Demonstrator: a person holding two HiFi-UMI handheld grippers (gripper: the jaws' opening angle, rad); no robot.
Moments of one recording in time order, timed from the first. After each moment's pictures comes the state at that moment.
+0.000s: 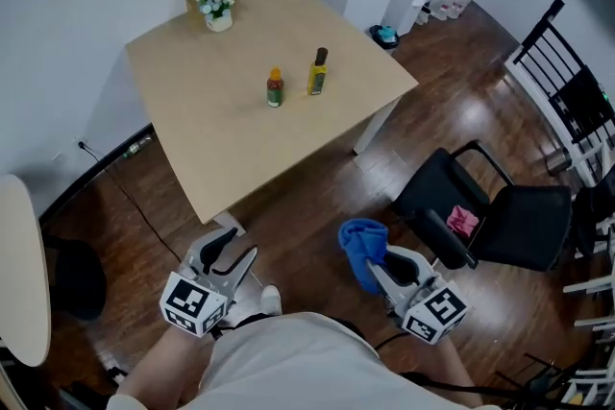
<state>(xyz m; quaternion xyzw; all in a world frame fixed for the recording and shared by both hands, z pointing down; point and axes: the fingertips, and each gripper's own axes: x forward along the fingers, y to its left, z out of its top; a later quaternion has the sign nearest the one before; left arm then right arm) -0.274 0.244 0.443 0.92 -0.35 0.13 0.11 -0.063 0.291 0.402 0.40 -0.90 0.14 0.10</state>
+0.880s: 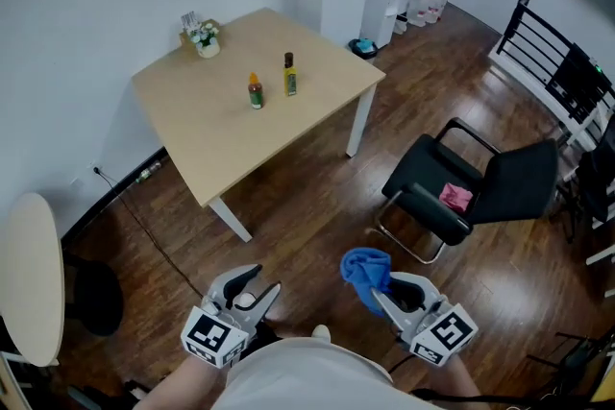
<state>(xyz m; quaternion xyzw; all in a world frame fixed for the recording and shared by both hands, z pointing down) -0.189 0.461 0.416 0.94 -0.30 0.13 0.08 -0.012 0.508 0.385 0.41 -0.90 0.11 0.07</state>
